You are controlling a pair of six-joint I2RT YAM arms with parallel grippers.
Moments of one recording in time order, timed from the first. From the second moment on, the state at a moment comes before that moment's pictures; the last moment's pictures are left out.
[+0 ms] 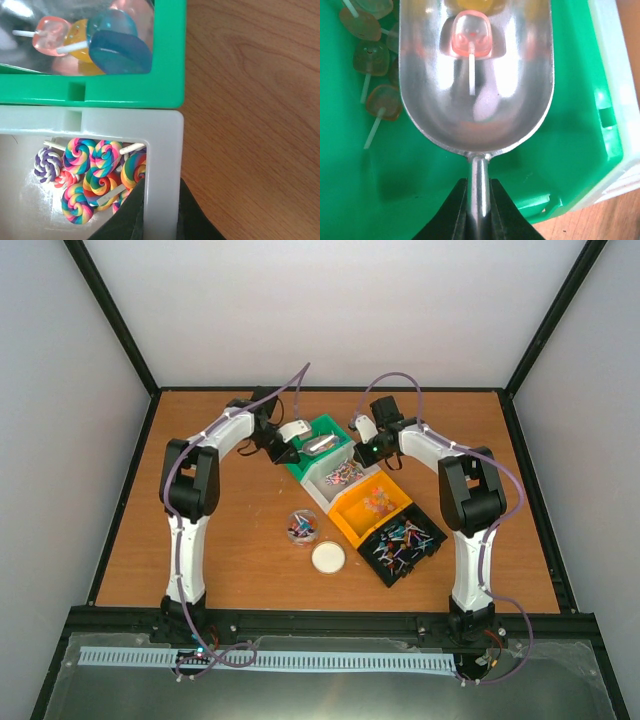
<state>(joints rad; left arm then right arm) -0.29 2.24 1.83 -0.92 0.51 0.70 0.36 2.09 1.54 -0.53 -0.32 -0.21</state>
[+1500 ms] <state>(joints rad) -0.14 1.43 1.19 -1.13 0.54 1.19 0.31 2.07 1.53 -0.51 -0.27 -0.08</state>
